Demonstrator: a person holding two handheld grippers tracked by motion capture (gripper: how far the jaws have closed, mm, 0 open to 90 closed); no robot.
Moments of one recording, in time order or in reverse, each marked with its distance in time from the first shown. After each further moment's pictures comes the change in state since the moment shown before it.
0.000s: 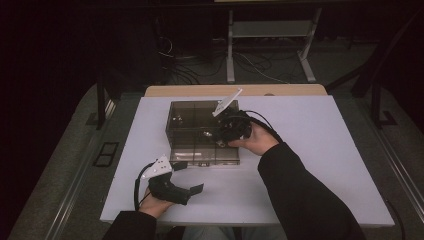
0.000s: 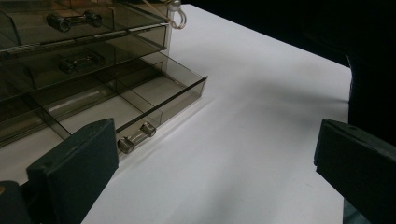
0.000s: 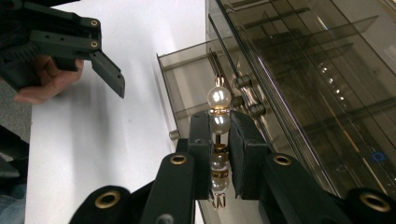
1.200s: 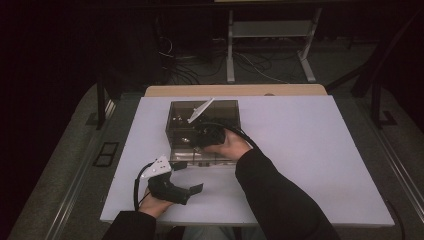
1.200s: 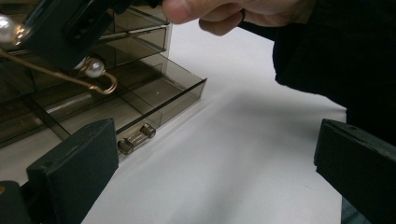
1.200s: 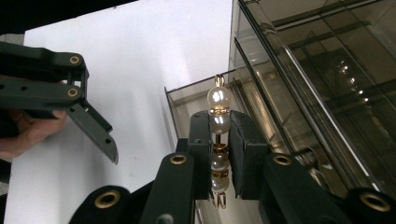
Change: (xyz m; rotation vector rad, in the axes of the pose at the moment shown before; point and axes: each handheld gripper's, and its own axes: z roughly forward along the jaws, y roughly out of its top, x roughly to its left) left arm 0.001 0.000 -0.001 -0.014 -0.003 -0.007; right arm 0.010 0.025 0.070 -0.006 0.047 0.027
